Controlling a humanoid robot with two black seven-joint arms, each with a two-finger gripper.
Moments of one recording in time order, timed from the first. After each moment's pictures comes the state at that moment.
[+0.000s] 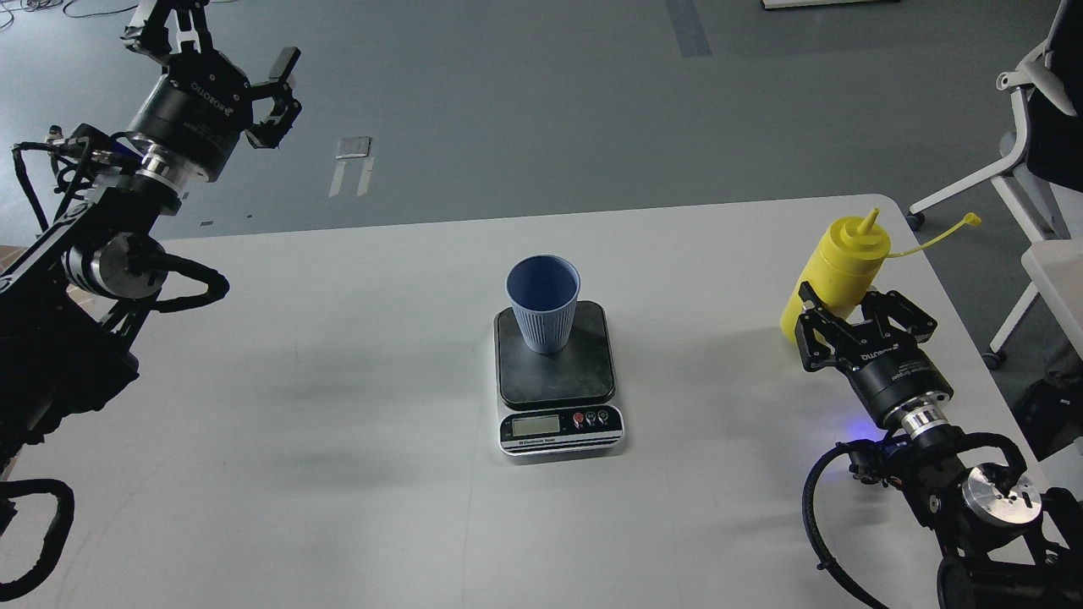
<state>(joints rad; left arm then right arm) -0.87 0.47 -0.81 -0.71 0.23 -0.49 -0.41 0.06 0.00 1.64 1.09 0.22 0.29 -0.35</state>
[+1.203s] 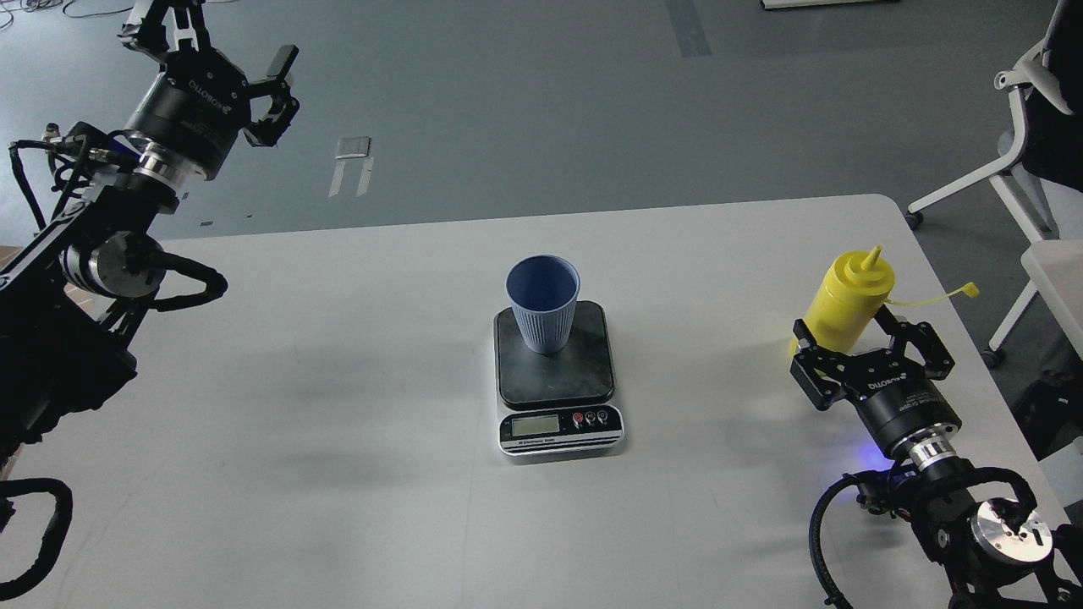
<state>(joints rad) -0.87 0.47 -0.81 -0.71 0.23 -0.49 -0.41 -0.03 0.00 1.64 1.14 0.22 0.33 -0.35</state>
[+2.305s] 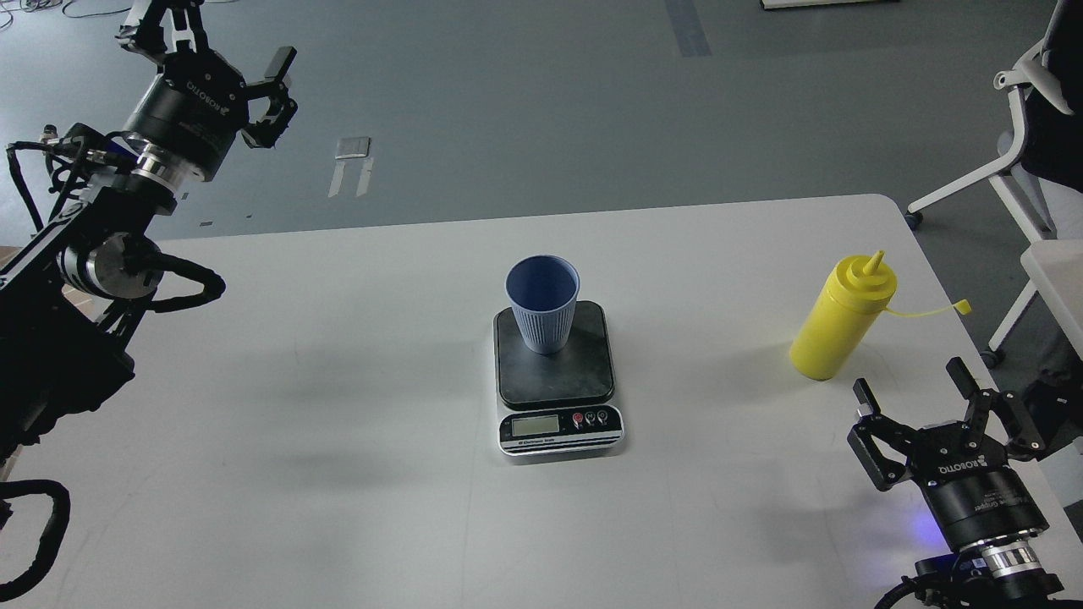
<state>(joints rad) -0.87 0.47 -0.81 -0.71 0.23 -0.49 -0.41 -0.41 0.00 1.70 1.45 0.24 0.49 -0.35</state>
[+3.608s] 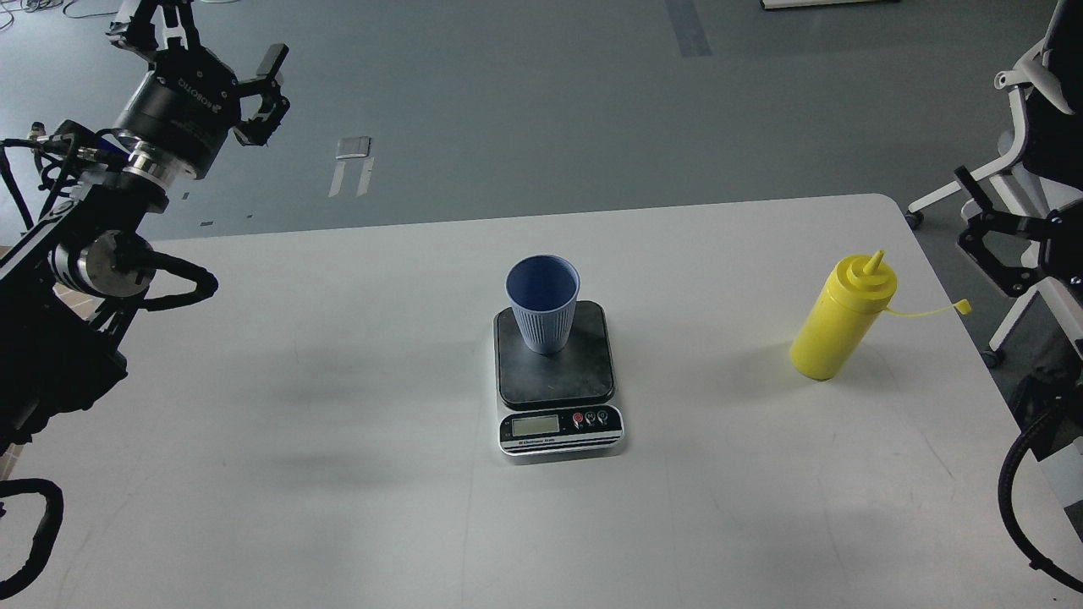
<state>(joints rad) -0.88 0.49 -0.81 -0.71 0.24 -0.49 -0.41 -0.02 -0.51 1.74 1.57 0.24 0.49 -0.35</state>
